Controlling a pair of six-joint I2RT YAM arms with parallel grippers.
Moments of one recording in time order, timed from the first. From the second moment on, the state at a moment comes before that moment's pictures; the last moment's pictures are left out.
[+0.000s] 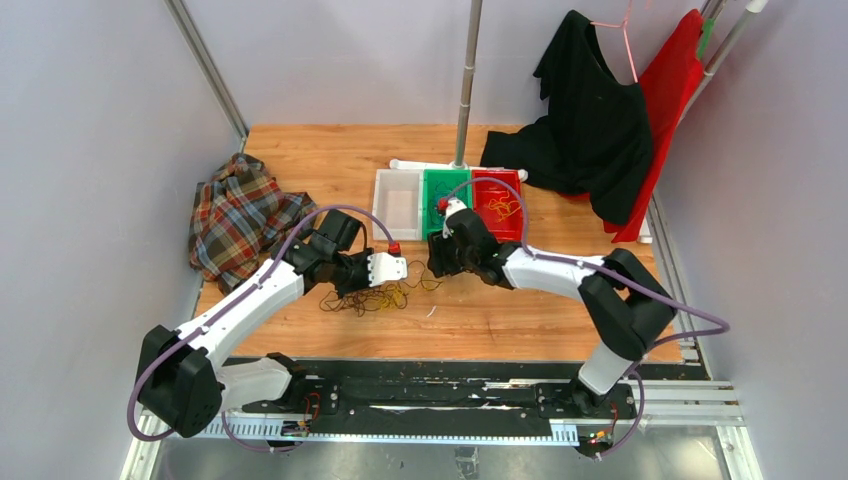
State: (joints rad) left arm -0.52 1.17 0.84 -0.74 0.29 0.91; right arm 0.78 1.63 0.89 0.05 0.03 0.35
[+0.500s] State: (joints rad) left arm -0.52 1.17 0.84 -0.74 0.28 0.92; right arm 0.77 1.78 0.96 -0.02 -0.10 0.25
